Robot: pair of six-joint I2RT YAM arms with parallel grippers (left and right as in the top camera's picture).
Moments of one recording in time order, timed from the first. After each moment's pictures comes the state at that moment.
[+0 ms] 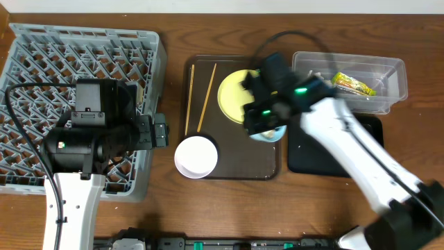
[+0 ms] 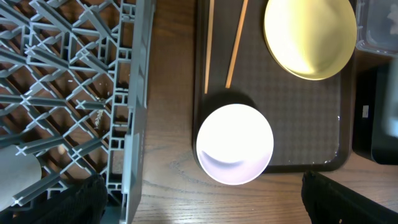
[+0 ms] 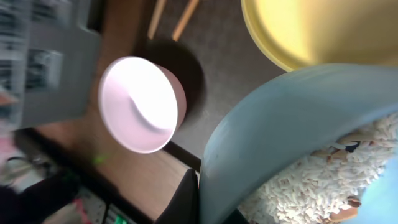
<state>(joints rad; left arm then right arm) -0.04 1.15 1.31 -1.25 0.17 -0.14 0.53 1.66 1.47 -1.04 -0.38 0.27</state>
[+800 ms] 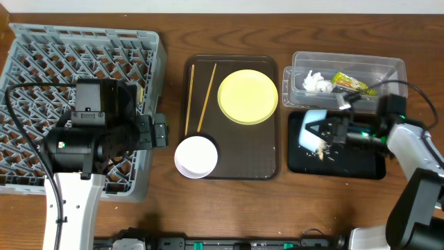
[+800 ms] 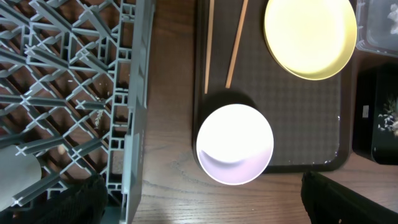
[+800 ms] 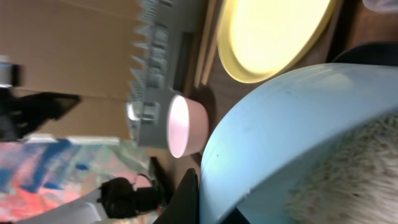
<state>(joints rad) -0.04 1.16 1.31 -1.25 0.17 -0.14 -0.28 1.63 0.89 -0.76 -1.25 -0.20</state>
